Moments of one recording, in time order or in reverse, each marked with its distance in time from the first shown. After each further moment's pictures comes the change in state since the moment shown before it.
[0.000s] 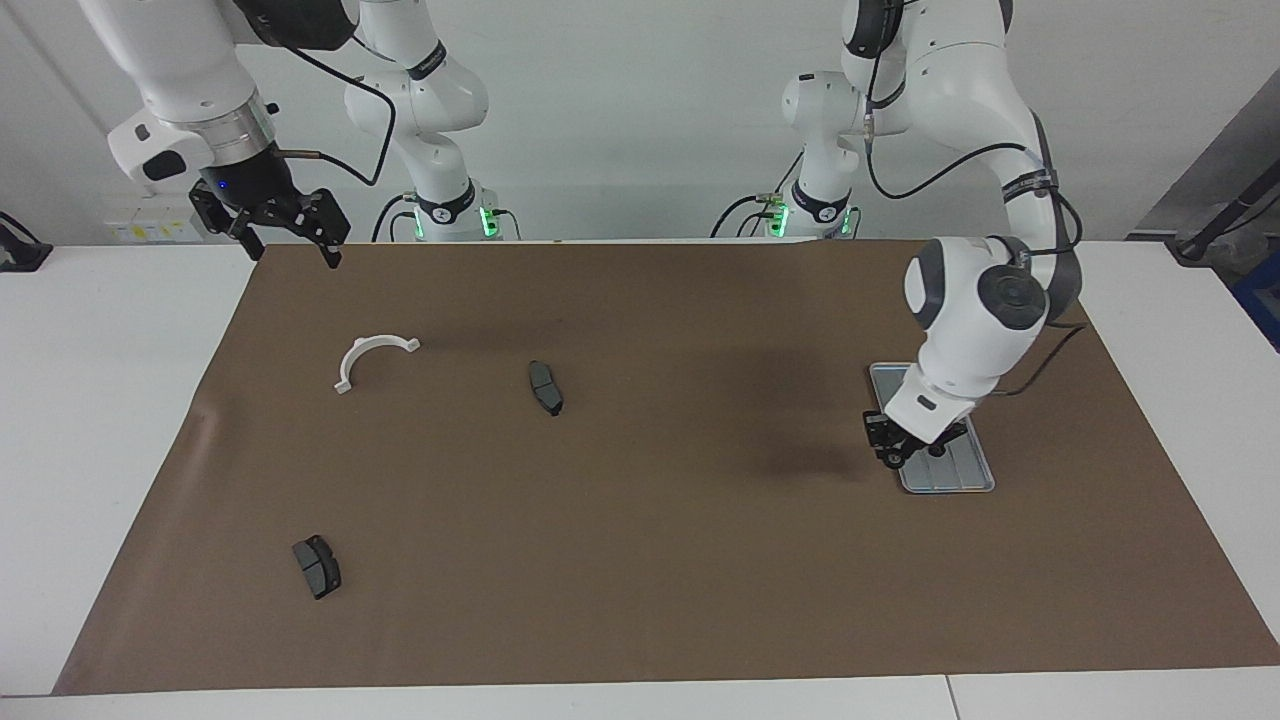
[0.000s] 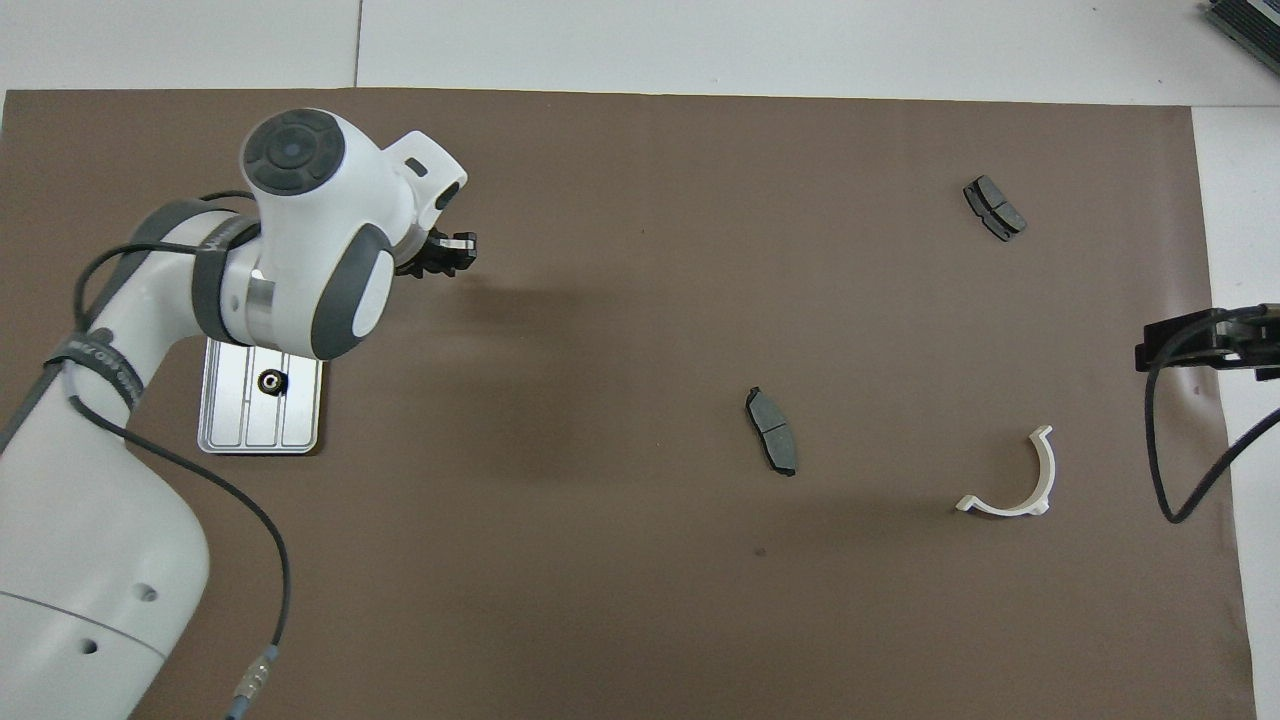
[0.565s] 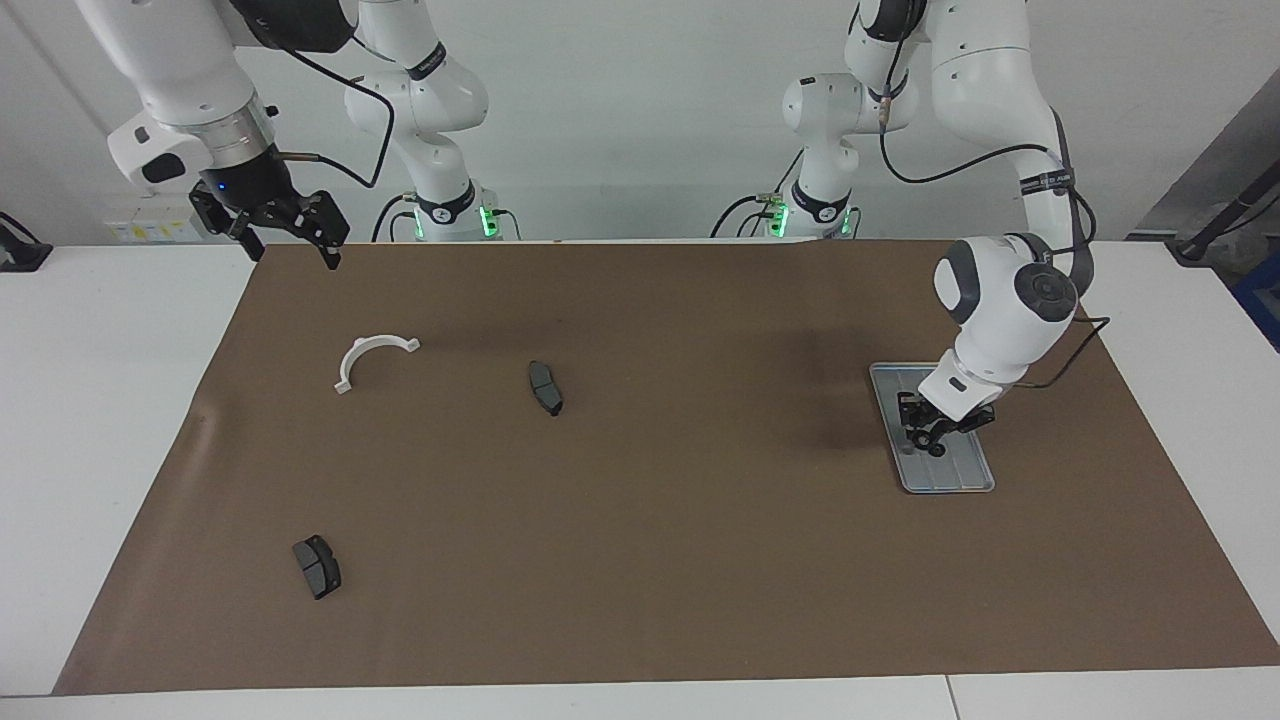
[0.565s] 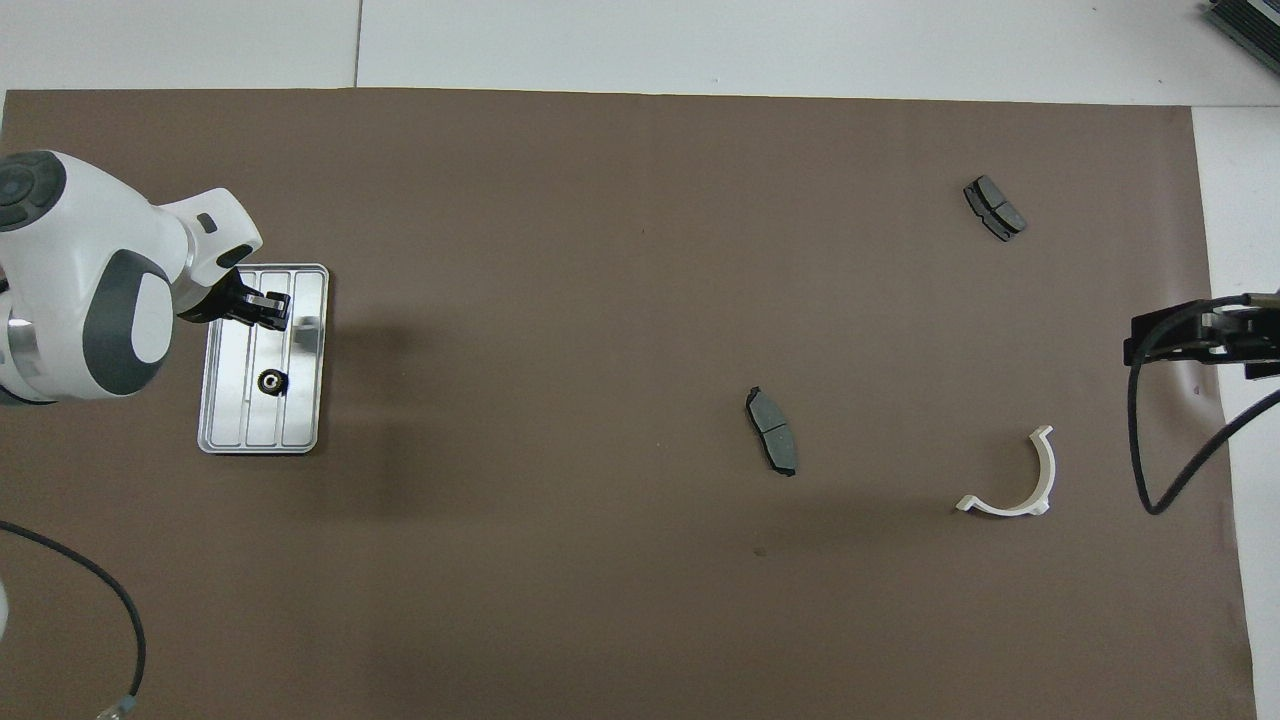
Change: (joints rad) left arm 0.066 -0.061 -0.018 -0.222 0.000 0.178 0.112; right arm -0.001 0.002 0.000 -0.001 0.000 -0.002 0.001
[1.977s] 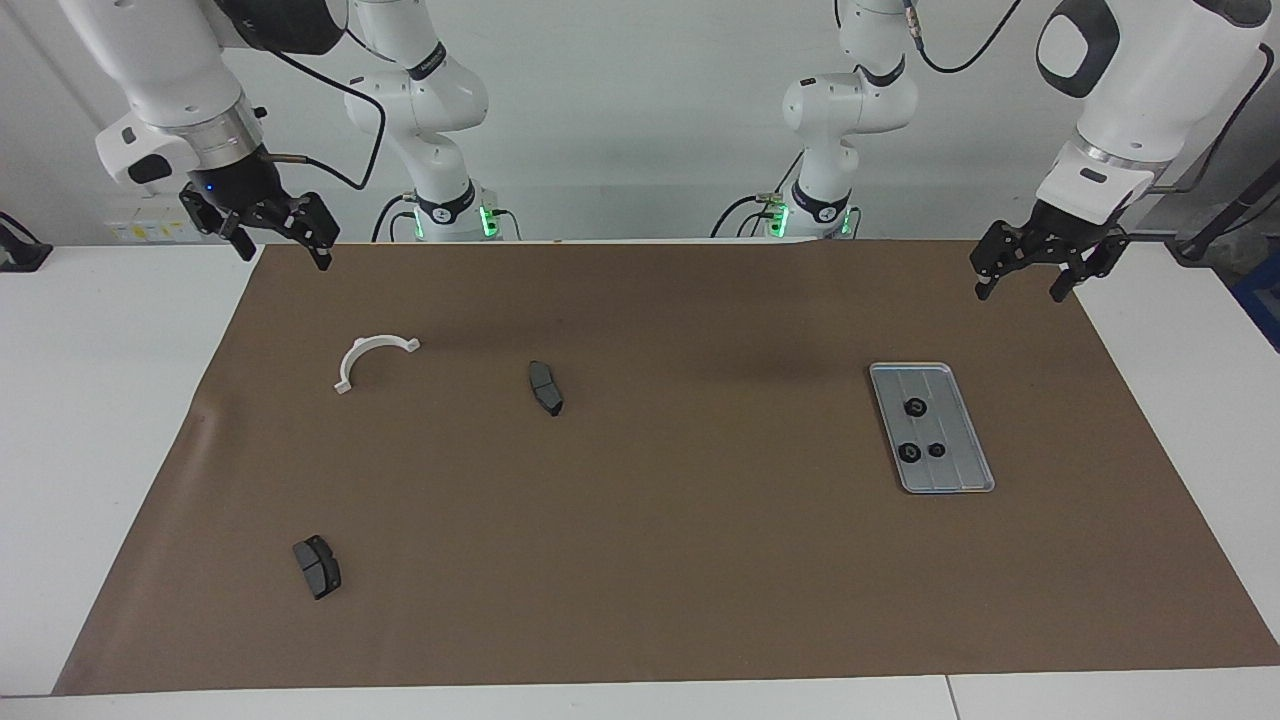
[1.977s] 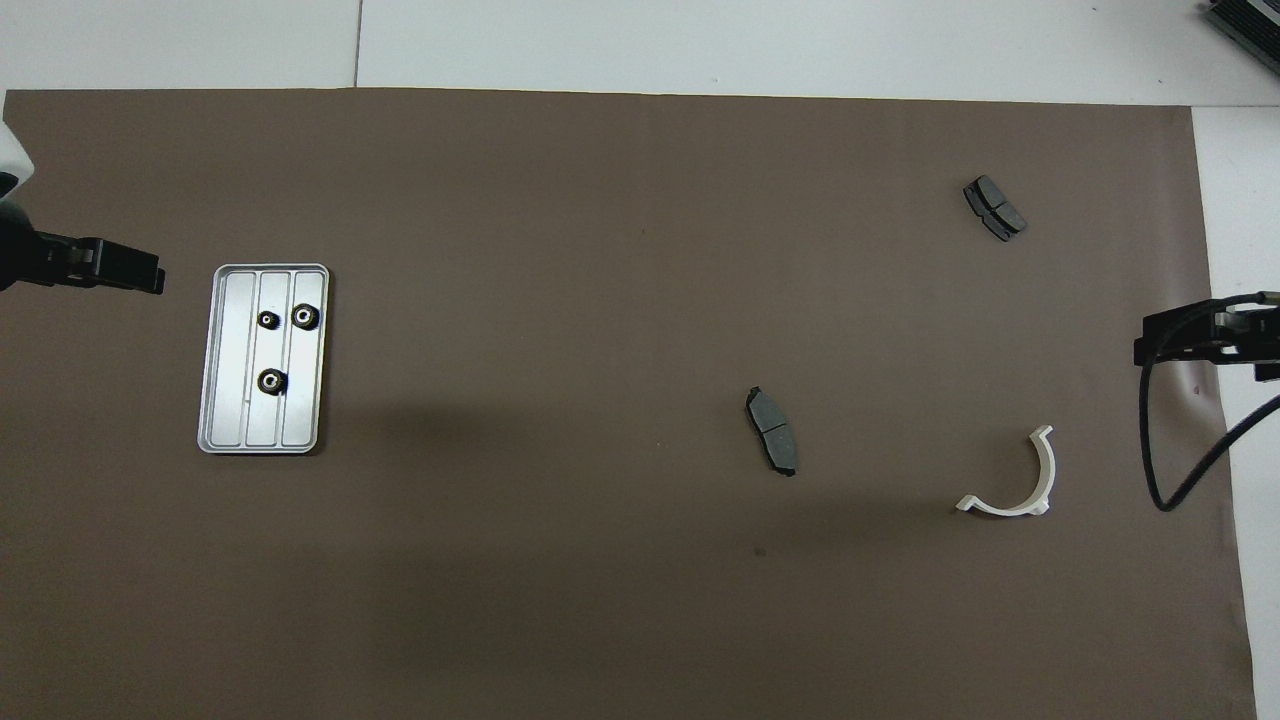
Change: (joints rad) left arm 0.028 -0.318 0.004 0.302 0.000 -0.560 -0.073; right arm 0.021 0.000 -0.034 -0.002 0.000 0.000 0.001
